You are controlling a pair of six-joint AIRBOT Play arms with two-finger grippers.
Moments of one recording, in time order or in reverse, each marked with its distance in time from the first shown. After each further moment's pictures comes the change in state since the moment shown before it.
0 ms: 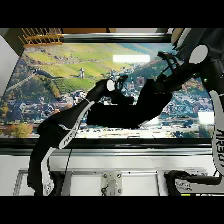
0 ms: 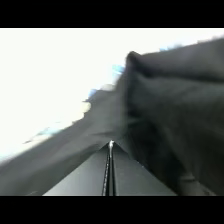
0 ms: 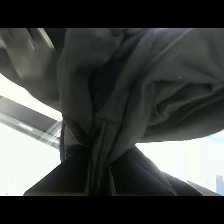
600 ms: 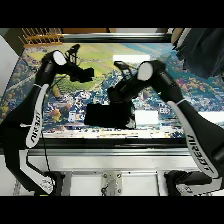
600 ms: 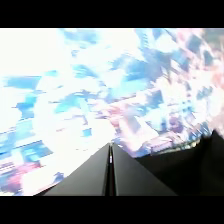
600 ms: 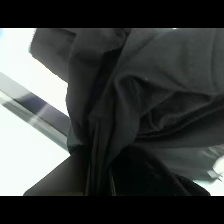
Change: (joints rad) left arm 0.390 0.225 0.001 0.114 -0.127 0.001; right arm 0.403 -0.121 0.000 0.087 -0.296 0.220
